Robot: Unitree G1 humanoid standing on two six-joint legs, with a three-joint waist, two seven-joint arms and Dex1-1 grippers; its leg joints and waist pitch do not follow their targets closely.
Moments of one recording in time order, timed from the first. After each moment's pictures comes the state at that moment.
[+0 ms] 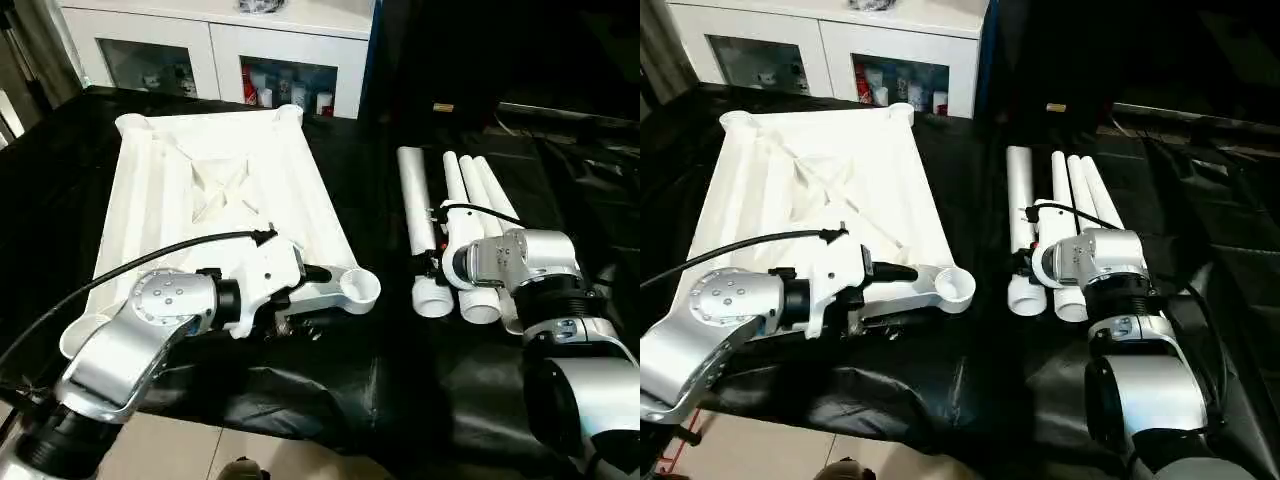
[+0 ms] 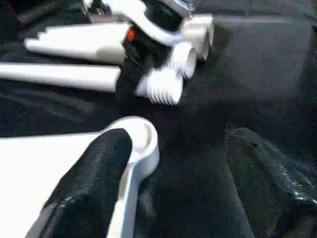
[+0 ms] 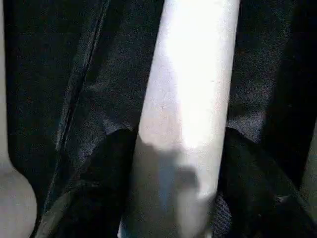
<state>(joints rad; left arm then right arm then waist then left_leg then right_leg) -0.33 0.52 -0.28 -0.26 -0.23 0.45 -0.92 -0.86 -0.27 -0.12 0.78 0.21 1.04 0.25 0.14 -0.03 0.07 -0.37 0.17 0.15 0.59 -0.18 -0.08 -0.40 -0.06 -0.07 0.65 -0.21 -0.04</state>
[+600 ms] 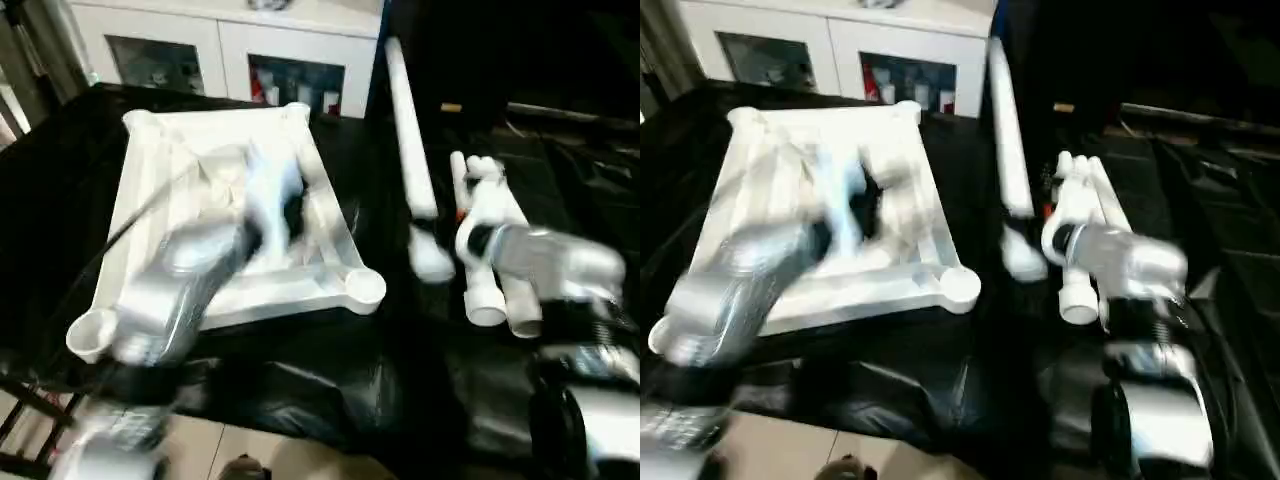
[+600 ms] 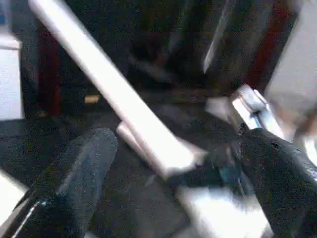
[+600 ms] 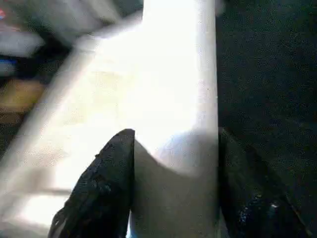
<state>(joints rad) -0.65 0.06 0.05 -0.04 -0.47 0.69 -0.46 -0.66 -0.27 -0.29 0.22 0.53 1.00 0.55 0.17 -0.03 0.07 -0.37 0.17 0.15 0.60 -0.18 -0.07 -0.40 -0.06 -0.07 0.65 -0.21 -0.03</state>
